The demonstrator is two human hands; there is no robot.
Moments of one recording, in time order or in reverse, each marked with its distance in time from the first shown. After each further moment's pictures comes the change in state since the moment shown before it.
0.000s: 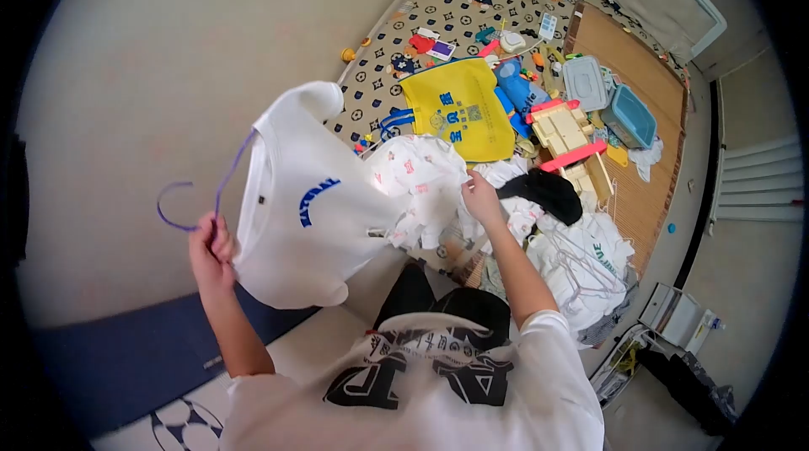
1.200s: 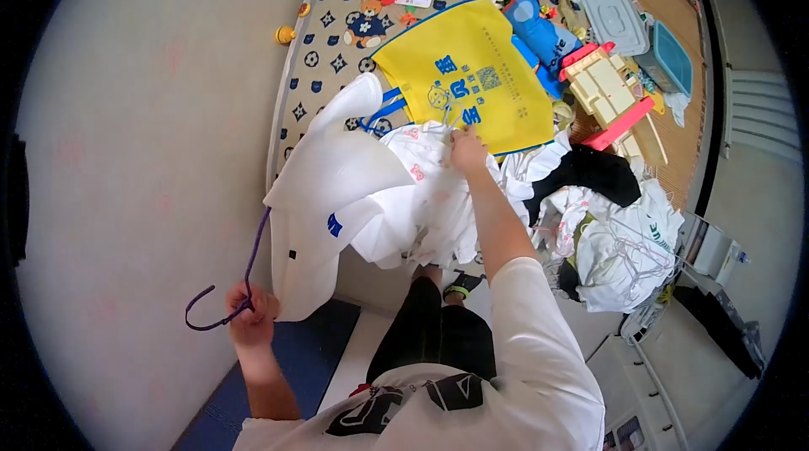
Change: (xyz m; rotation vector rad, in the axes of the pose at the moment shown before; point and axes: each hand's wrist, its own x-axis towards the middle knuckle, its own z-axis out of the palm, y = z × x) left_hand 0.226 -0.172 -0.044 -0.039 -0.475 -0.318; right_hand 0.212 0.091 0.209 -0.541 -0.054 0.330
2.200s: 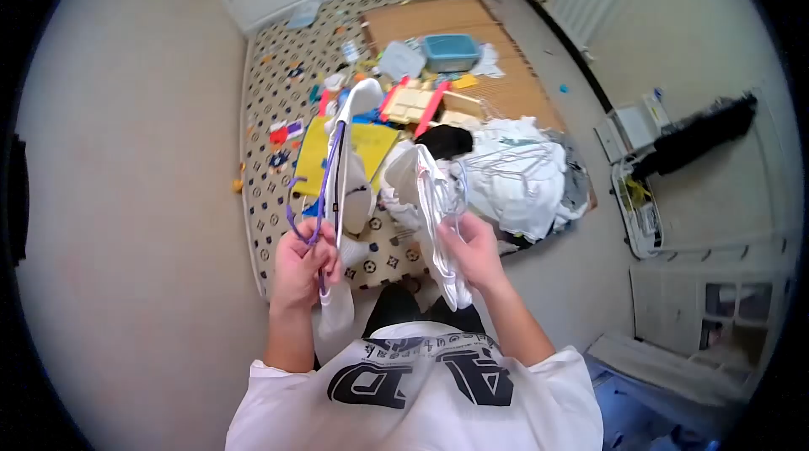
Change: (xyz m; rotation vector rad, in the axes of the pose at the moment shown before) left_hand -0.213 0.054 0.323 0.106 -0.793 -0.125; right_hand -0.611 0.060 -0.328 1.522 0.567 -0.021
